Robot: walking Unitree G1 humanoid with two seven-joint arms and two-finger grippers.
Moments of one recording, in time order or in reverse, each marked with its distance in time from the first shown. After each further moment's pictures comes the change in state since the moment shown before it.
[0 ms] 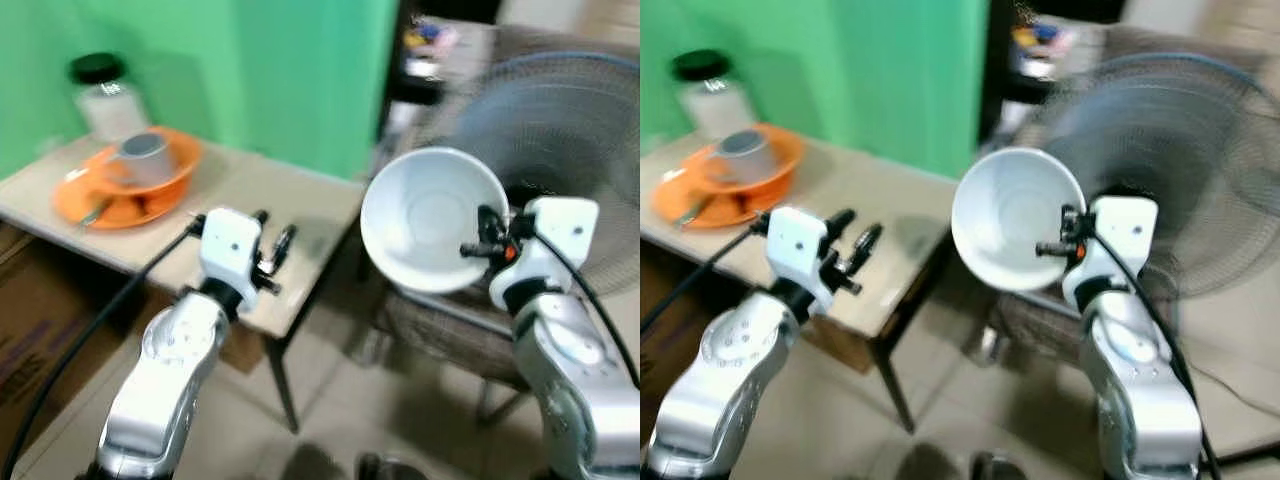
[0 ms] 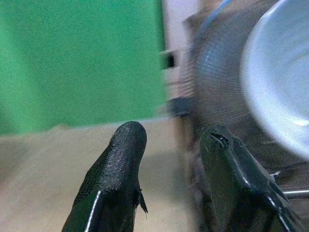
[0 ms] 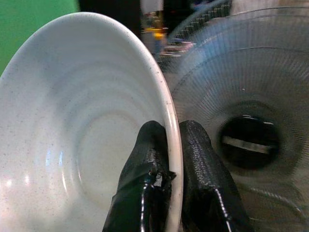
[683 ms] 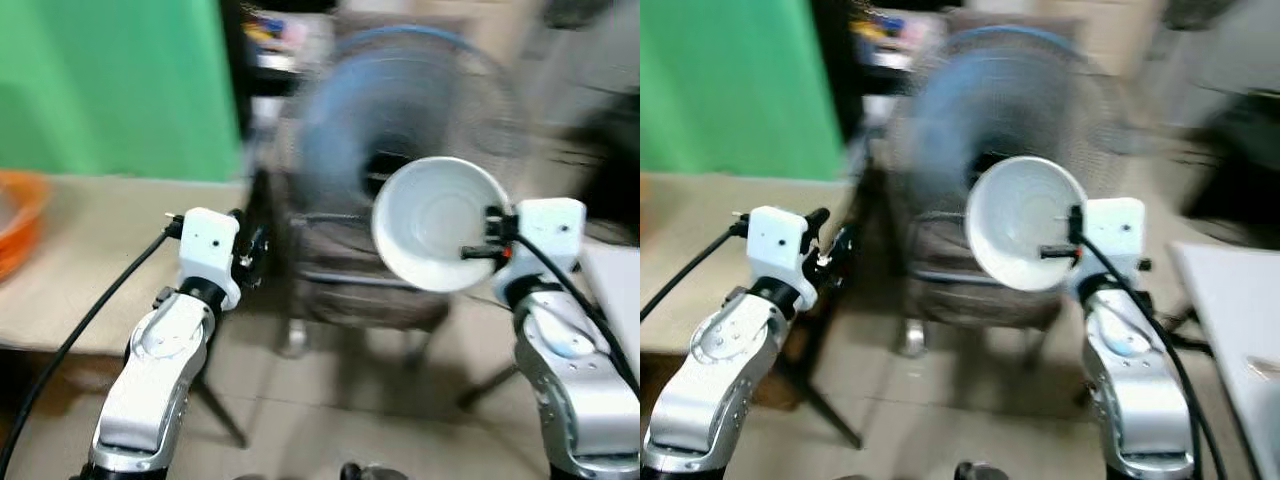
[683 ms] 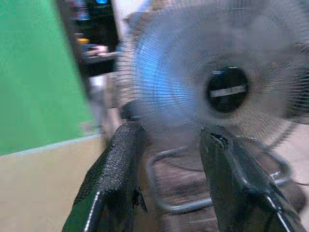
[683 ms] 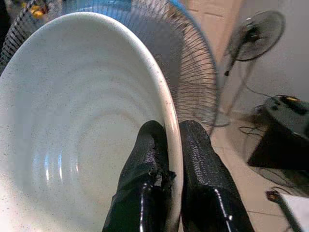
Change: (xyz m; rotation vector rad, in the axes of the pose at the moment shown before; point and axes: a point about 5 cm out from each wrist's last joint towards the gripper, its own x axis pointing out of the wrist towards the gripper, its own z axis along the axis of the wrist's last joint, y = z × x) left arm -0.006 0.026 -0.013 0.021 0.056 0.189; right arm 0.011 0.002 0.001 -0.159 -0.032 -0.005
